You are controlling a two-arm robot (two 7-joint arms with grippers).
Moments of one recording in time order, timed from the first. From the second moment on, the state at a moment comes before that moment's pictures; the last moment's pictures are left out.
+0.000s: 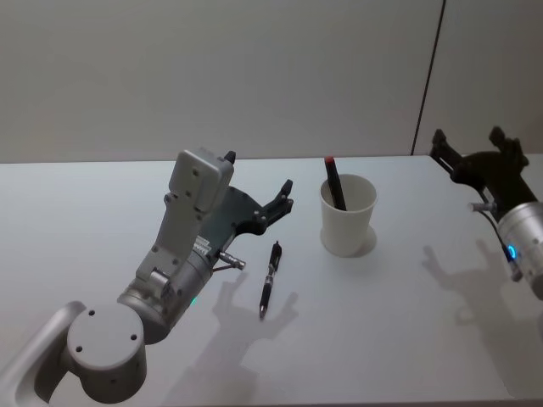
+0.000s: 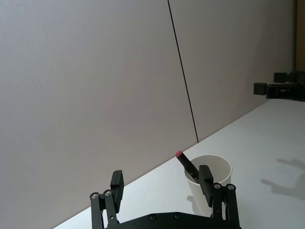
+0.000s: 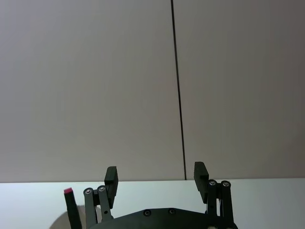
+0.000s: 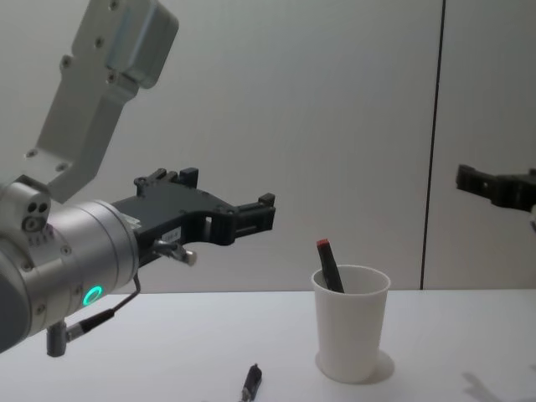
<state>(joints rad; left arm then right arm) -0.24 0.38 0.45 -1.63 -0.20 0.01 -0.01 0.28 0.13 -0.13 -1.42 0.26 0.01 0.06</state>
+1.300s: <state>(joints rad) -0.28 0.37 0.41 -1.53 -0.36 0.17 -0.08 0.22 0.16 -0.11 -1.49 0.26 0.07 0.02</state>
